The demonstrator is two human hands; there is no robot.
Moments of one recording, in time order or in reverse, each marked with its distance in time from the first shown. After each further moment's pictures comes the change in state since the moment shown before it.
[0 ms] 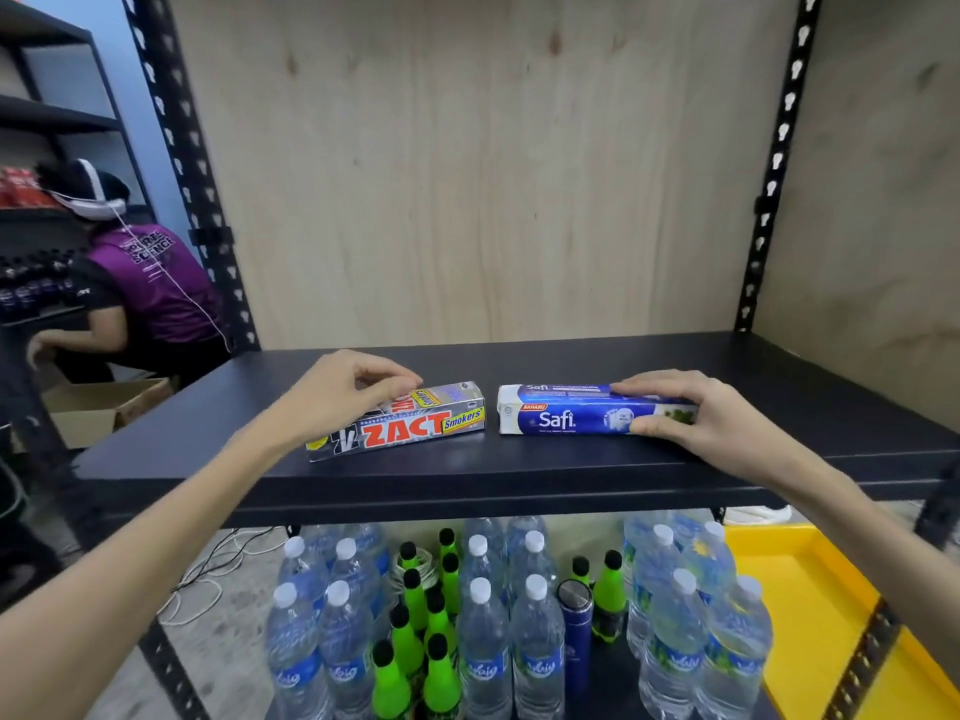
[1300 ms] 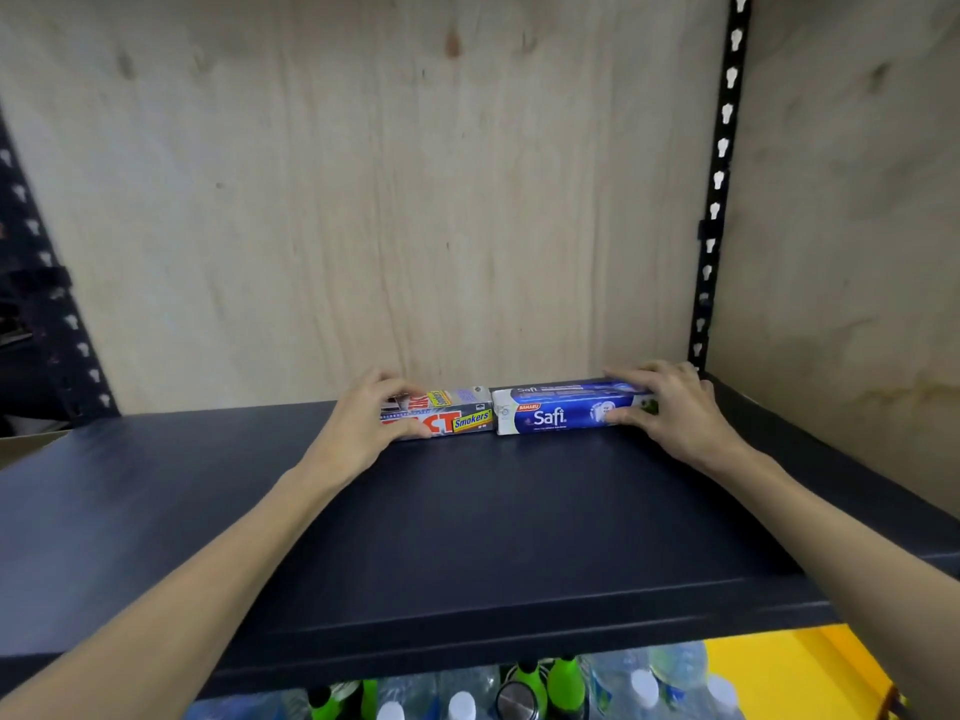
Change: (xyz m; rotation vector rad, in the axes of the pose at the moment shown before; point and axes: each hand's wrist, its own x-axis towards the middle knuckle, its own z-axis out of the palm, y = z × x) left_hand 0.171 0.002 0.120 0.034 0.178 0.114; right_hand 0.093 0.147 -0.037 -0.373 0.199 0.238
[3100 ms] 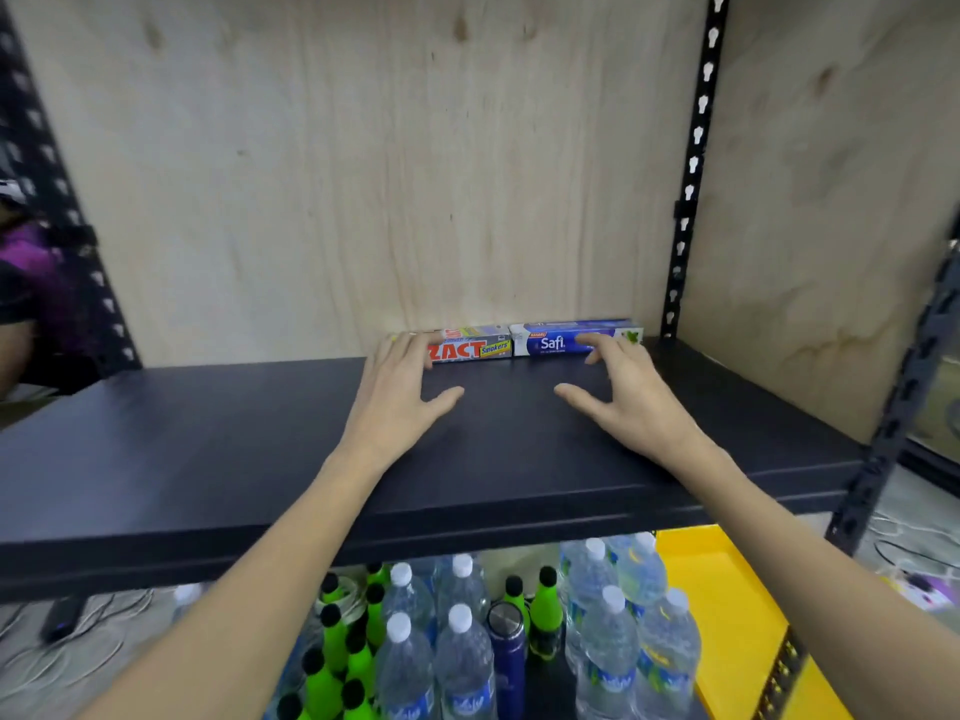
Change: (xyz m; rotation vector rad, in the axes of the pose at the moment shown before) left_hand -0.056 0.062 0.009 0.155 0.236 0.125; right_hand -0.069 -0.068 -0.009 0.117 0.120 -0.138
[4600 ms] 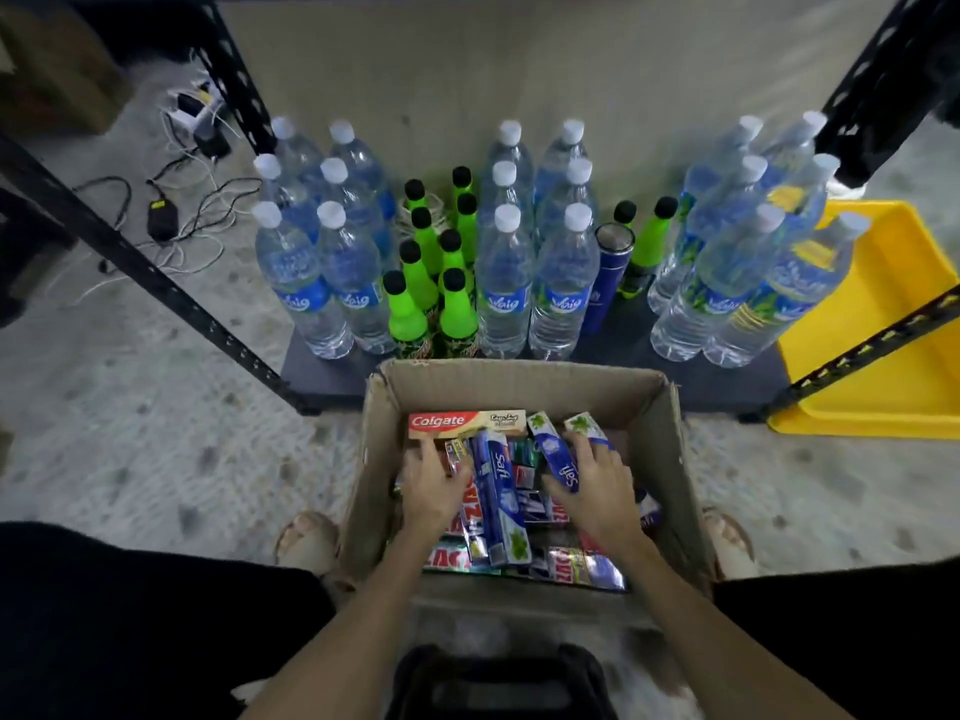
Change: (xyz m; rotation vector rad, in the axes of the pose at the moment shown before) left_hand -0.562 -0.034 0.107 -0.166 -0.657 -1.201; right_hand -0.489 -0.088 0.281 -0.075 -0.774 0.510
